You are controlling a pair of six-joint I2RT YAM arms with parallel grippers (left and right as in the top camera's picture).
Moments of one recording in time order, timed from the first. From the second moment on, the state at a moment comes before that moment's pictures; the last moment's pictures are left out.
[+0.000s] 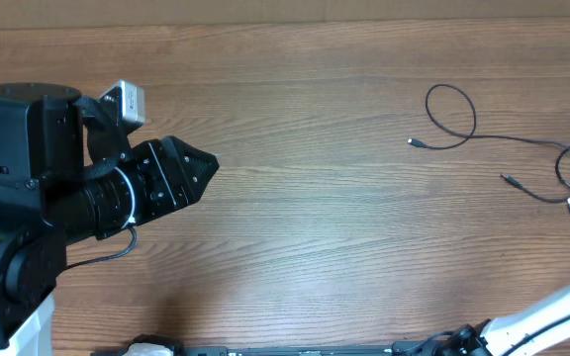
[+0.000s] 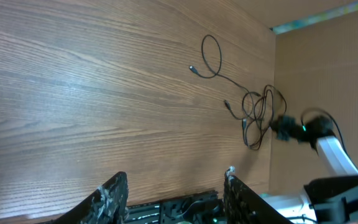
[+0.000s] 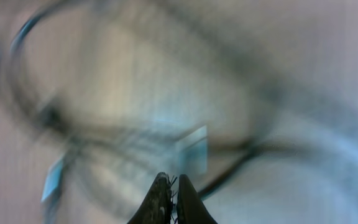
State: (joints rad) left arm -0.19 1.34 2.18 -1.69 0.43 -0.64; right arm -0.96 2.18 1.71 -0.65 0.07 0.69
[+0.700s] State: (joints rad) left arm -0.19 1.37 2.18 -1.69 0.43 -0.64; right arm -0.79 2.18 1.76 -0.73 -0.65 0.40
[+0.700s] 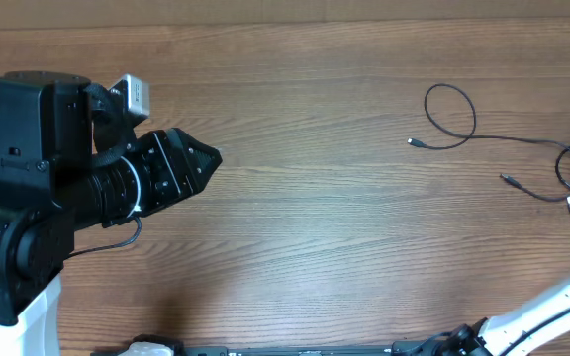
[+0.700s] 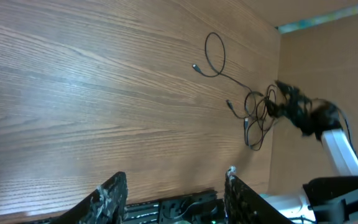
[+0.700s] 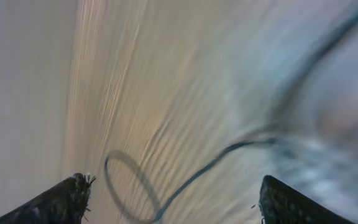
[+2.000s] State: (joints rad) left arm -0.19 1.37 2.18 -1.69 0.43 -0.52; right arm -0.17 2.28 1.77 -0.90 0.16 0.88
